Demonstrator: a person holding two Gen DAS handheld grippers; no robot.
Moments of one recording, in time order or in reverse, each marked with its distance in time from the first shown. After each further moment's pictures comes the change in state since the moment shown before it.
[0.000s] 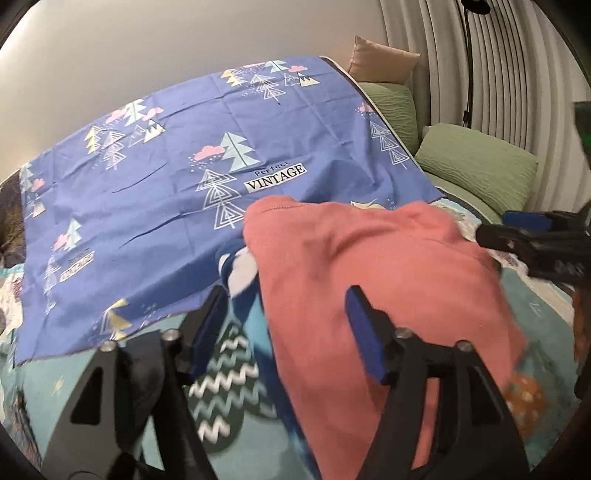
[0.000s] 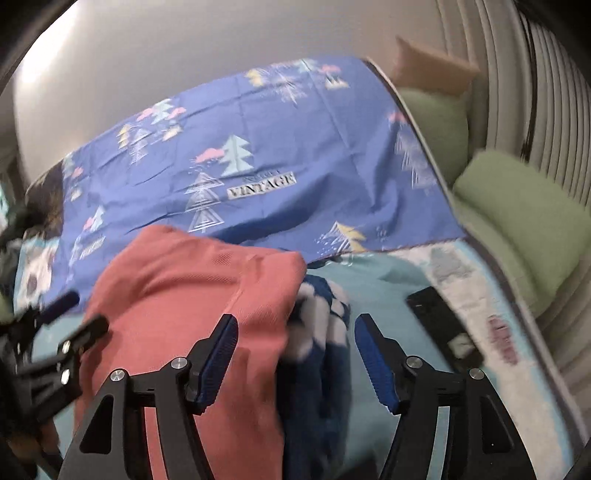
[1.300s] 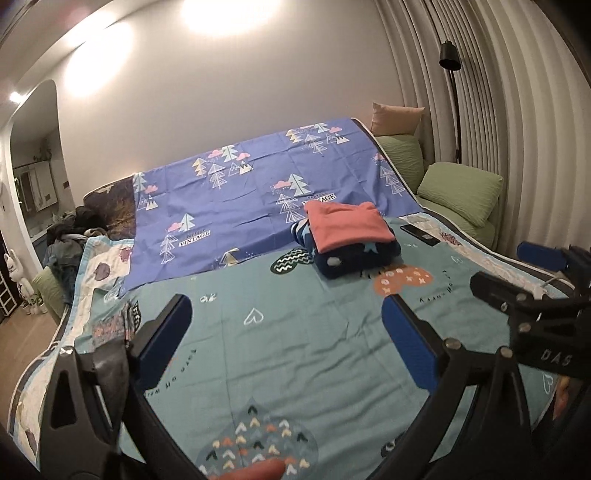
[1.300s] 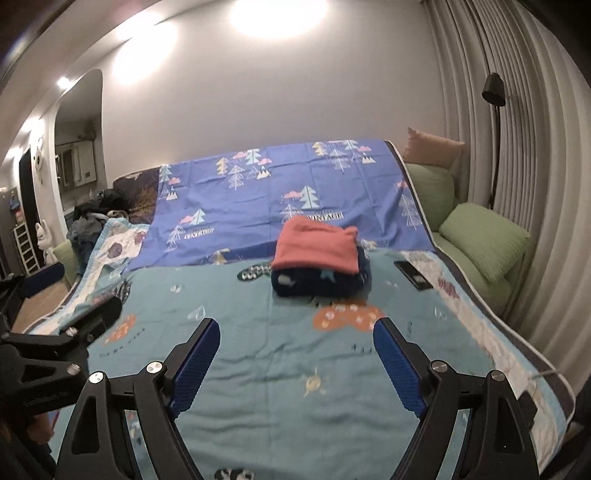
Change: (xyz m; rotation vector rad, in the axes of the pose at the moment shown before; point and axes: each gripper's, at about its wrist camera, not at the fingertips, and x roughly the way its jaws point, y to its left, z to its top) left arm -0.422 -0.061 -0.176 -0.059 -0.157 0.219; right arm -0.381 0.110 -0.230 -0.057 -0.201 0.045
